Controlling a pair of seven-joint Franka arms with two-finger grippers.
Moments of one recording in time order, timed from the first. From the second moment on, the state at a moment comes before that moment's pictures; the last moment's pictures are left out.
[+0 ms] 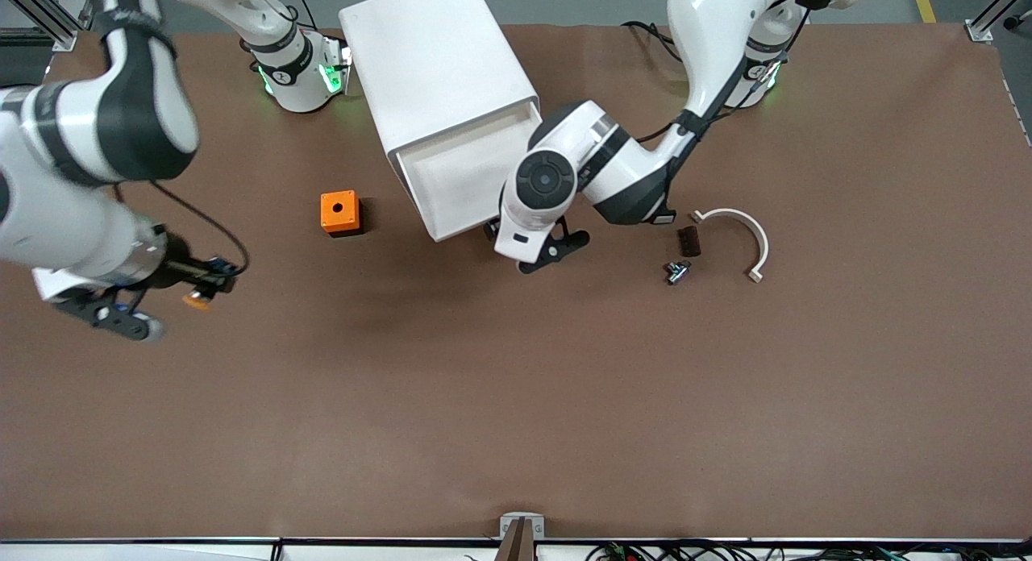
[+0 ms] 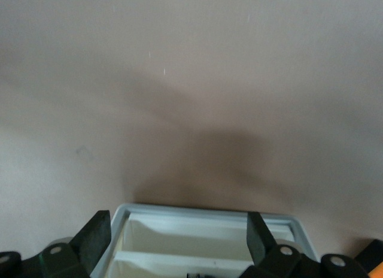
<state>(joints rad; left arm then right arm) -0.61 0.64 -0.26 -1.40 -0.14 1.86 -1.25 0.09 0.31 -0.05 -1.52 0.02 1.71 0.35</state>
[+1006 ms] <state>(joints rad) -0.69 0.61 -0.39 -1.48 -0.13 1.87 -1.44 -0.20 0.63 -0.04 -1.69 0.02 2.28 -0.17</state>
